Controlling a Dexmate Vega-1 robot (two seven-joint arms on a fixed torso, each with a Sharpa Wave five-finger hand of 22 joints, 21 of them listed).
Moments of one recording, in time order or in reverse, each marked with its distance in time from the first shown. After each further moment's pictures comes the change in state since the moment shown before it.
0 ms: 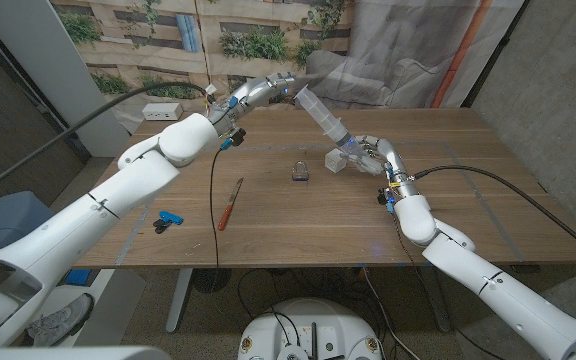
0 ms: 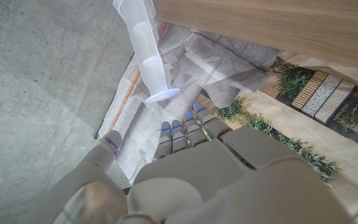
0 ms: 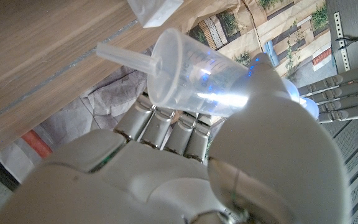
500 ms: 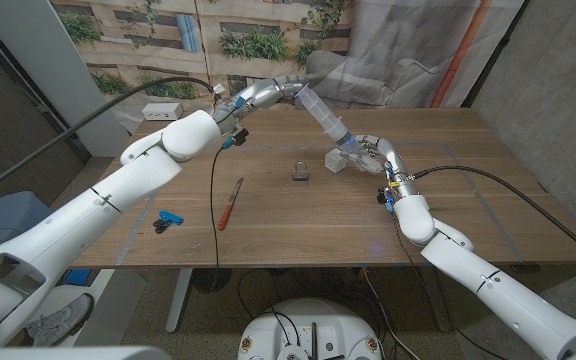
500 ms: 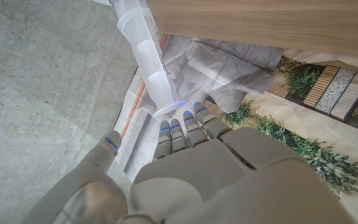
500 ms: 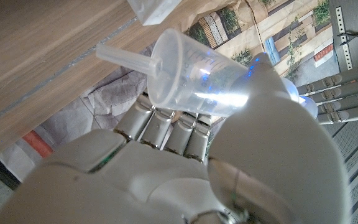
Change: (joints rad) left arm -0.035 -0.006 0.025 0.020 0.075 -0.018 -0.067; left_hand 0.000 0.000 0.001 0.008 0.000 0.016 -0.009 0.000 0.000 0.014 -0.007 0.004 0.000 0.020 -0.002 0.005 0.000 0.000 0.000 0.000 0.000; right arm 0.009 0.012 -0.002 0.022 0.003 0.014 -0.009; right_hand 0.000 0.000 0.000 0.000 0.000 0.006 0.006 -0.008 -0.001 0.000 0.000 -0.003 0.000 0.000 0.000 -0.004 0.005 0.000 0.000 0.007 0.000
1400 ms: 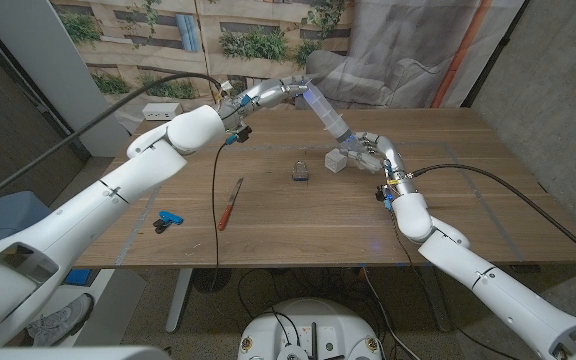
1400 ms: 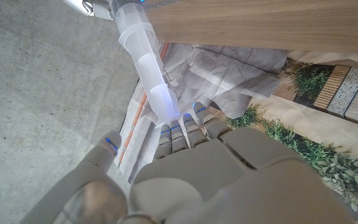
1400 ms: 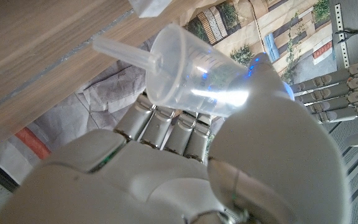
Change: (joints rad) left arm -0.050 -0.028 0.027 0.050 0.029 -0.022 -0.073; left_hand 0.000 0.000 0.001 0.005 0.000 0.007 0.007 -0.001 -0.002 0.009 0.002 -0.001 -0.002 0.018 0.000 -0.001 -0.003 0.000 0.000 0.005 0.000; right arm 0.034 0.017 -0.015 0.048 -0.016 0.034 -0.013; right_hand 0.000 0.000 -0.004 0.004 0.000 0.000 0.000 -0.006 0.001 0.000 0.000 0.003 0.000 0.000 0.000 -0.004 0.005 0.000 0.000 0.000 0.000
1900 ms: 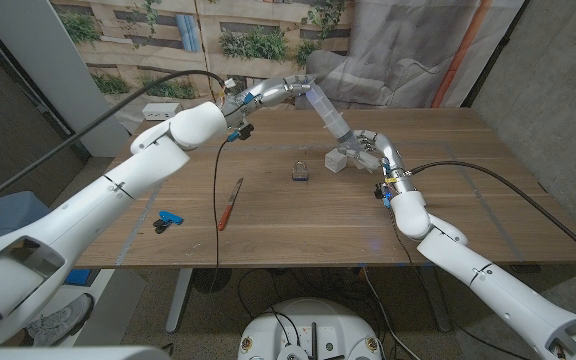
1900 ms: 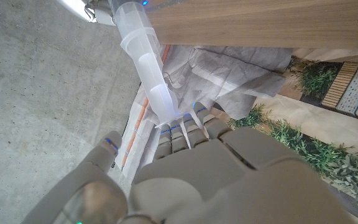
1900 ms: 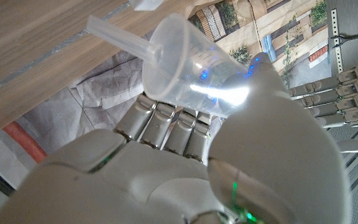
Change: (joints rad) left arm -0.033 -0.016 0.019 0.031 0.017 -0.020 -0.030; left_hand -0.004 0.004 0.000 0.000 0.000 0.011 0.011 -0.003 0.000 0.011 0.000 0.000 0.001 0.007 0.000 0.001 0.002 0.000 0.000 0.000 0.000; right arm 0.022 0.004 -0.012 0.016 -0.032 0.010 -0.010; right_hand 0.000 0.000 0.000 0.000 0.000 0.000 0.000 -0.001 -0.001 -0.003 0.003 0.000 0.000 0.000 0.000 -0.004 0.000 -0.001 -0.001 0.000 0.000
